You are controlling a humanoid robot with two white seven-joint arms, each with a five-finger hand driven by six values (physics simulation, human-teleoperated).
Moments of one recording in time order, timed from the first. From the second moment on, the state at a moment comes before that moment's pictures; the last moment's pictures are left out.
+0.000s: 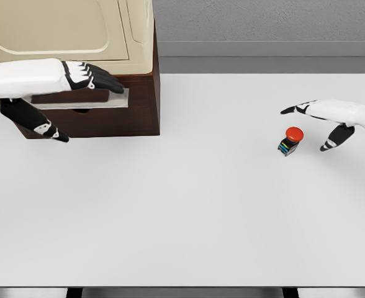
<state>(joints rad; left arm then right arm) -1.46 1.23 -1.50 -1.77 0.40 -0.61 -0.36 -0.68 -0.92 0.69 -1.37 0.17 -0.28 0.61</state>
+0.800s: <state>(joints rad) -1.48 1.25 -1.51 -1.77 0.62 -0.45 -0.51 -0.72 -0.85 0.74 -1.30 0.17 -0.31 0.61</state>
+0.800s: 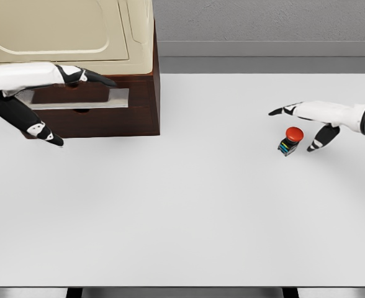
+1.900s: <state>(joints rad) -1.35 1.25 -1.37 -1.71 0.65 -0.16 -0.61 -0.73 -0.86 0.81 -1.31 0.17 -0.34 0.61</state>
